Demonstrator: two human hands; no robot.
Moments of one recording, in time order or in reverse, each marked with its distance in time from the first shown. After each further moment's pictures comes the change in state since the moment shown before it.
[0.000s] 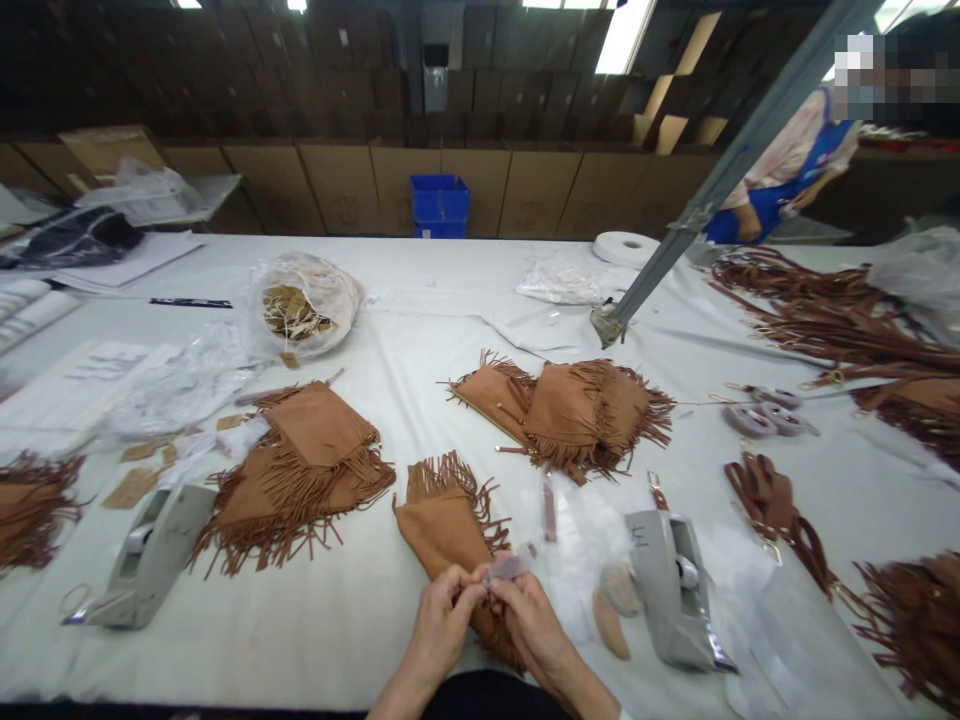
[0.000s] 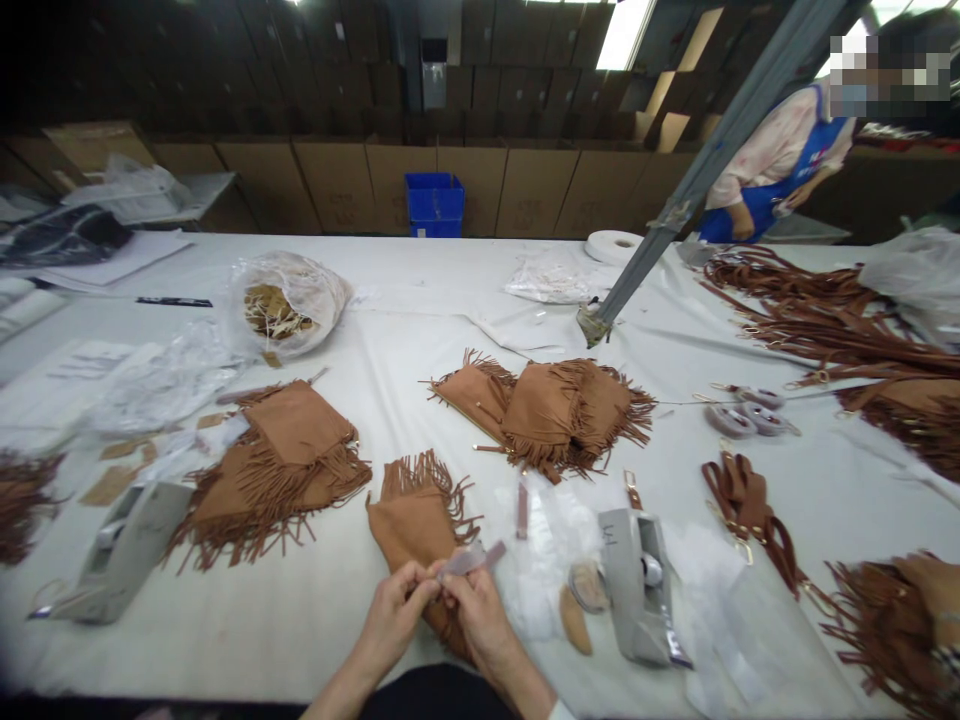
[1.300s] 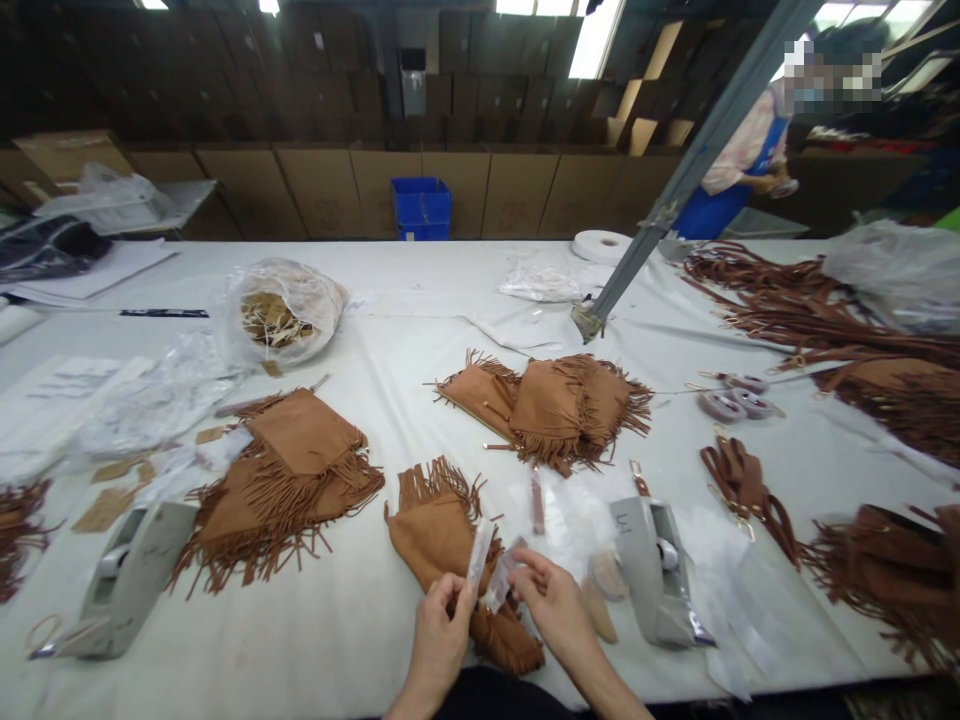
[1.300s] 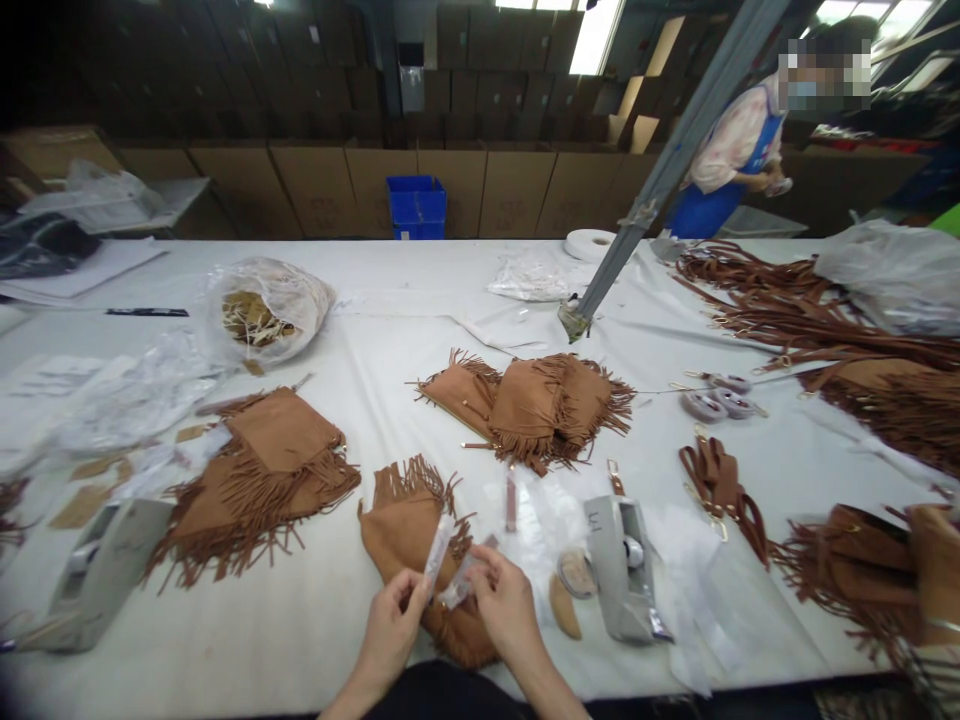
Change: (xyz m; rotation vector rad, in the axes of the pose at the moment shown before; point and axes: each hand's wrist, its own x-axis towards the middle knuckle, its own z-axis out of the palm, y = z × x) left_hand -0.011 -0.008 0.016 0.060 0.107 0.004; right_hand -0.009 -0.014 -0.046 -0.541 0.306 -0.052
